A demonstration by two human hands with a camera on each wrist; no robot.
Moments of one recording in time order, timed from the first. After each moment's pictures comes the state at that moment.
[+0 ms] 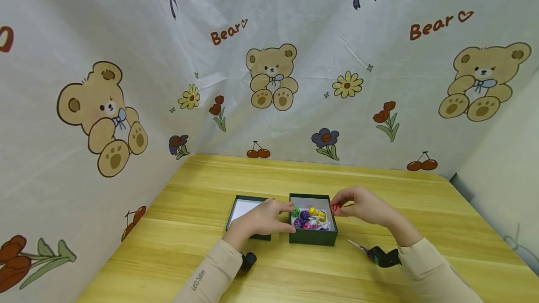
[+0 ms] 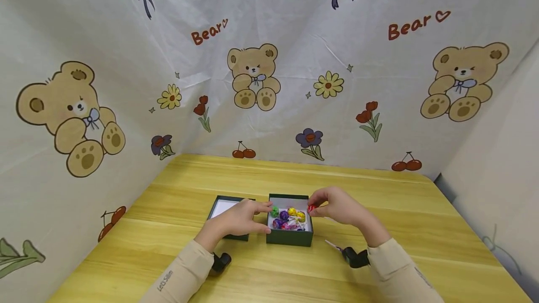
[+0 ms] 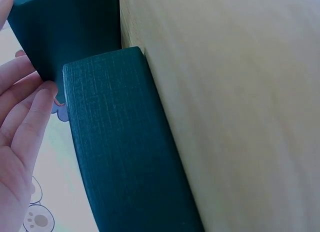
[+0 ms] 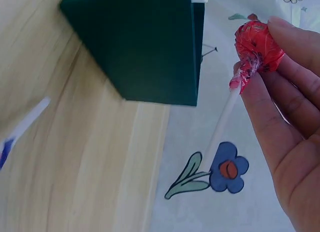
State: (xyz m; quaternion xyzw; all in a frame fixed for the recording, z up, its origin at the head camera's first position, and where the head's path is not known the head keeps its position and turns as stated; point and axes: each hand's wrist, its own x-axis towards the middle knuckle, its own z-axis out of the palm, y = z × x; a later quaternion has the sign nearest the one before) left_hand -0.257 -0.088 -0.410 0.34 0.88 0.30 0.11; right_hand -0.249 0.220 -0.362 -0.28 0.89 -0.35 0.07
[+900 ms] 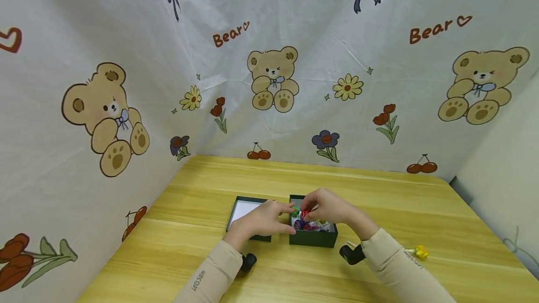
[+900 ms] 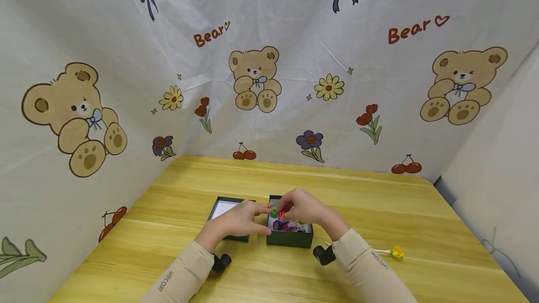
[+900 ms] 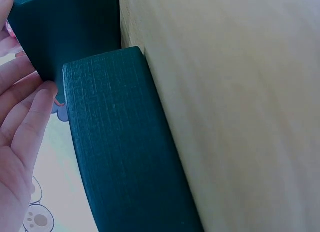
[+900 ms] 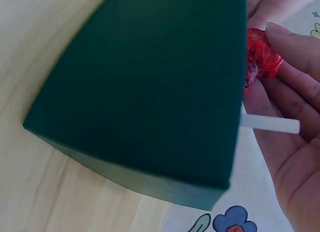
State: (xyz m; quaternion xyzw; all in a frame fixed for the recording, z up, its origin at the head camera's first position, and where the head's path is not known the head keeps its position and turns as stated) left_hand -0.257 -0.089 -0.409 0.35 0.88 0.29 0.11; right_hand -0.267 0.146 -0.375 -0.33 0.87 -0.35 0.12
